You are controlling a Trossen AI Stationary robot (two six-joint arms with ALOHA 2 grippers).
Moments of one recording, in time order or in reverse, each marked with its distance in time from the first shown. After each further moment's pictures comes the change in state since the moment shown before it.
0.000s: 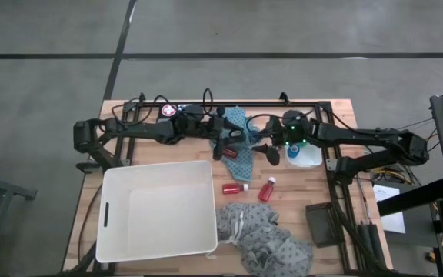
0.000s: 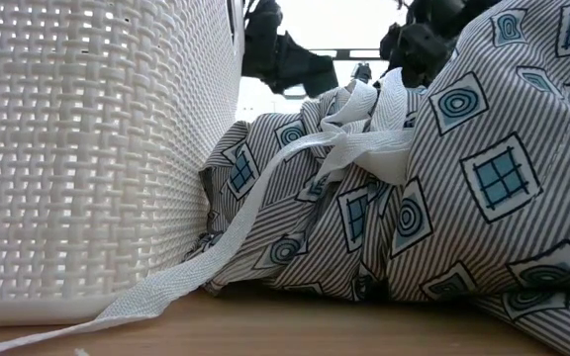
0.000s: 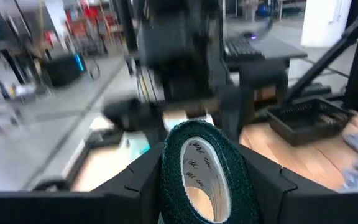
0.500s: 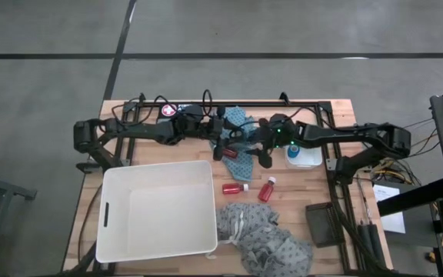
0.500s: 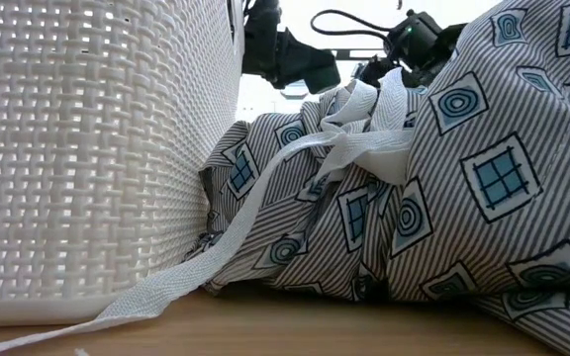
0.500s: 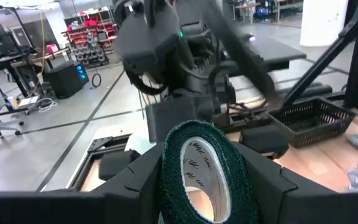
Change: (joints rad) left arm -0.006 0.000 -0.001 0.010 0.000 0.036; right arm 0.003 0.206 0.003 0.134 -0.009 -0.203
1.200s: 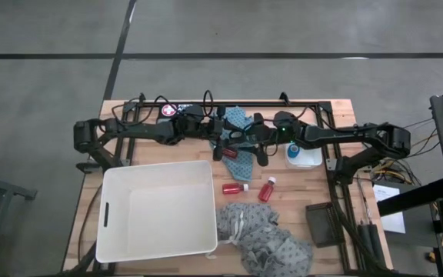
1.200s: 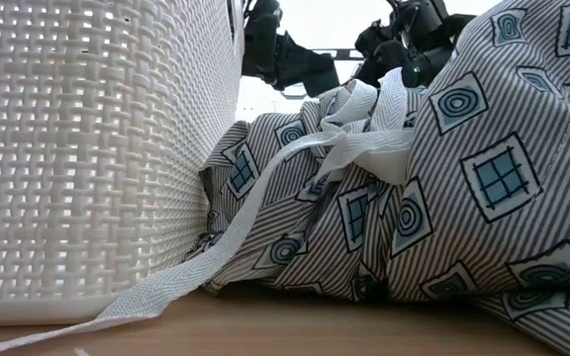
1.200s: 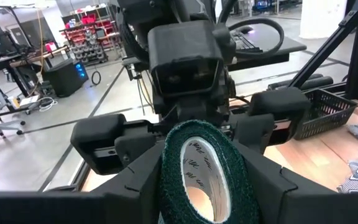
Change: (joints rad) left arm 0.000 0.000 0.000 -0.019 0.000 0.027; right arm 0.015 0.000 0.001 0.280 -0.072 -0.058
